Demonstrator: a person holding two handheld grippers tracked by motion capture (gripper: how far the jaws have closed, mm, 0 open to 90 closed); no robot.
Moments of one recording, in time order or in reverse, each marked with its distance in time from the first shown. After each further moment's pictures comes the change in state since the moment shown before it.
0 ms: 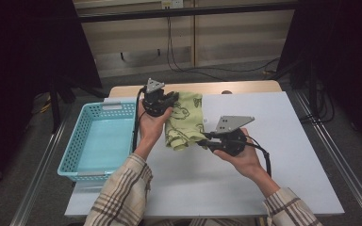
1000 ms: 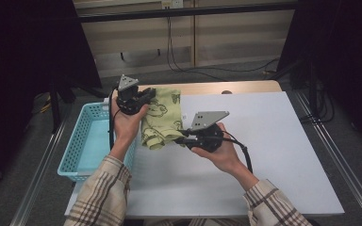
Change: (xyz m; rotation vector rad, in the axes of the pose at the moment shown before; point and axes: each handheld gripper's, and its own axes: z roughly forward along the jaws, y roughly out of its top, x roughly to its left) left arm 0.044 0.012 -0.054 -0.021 0.076 0.004; right arm 0.018 0.040 0.040 -0.040 0.076 -0.056
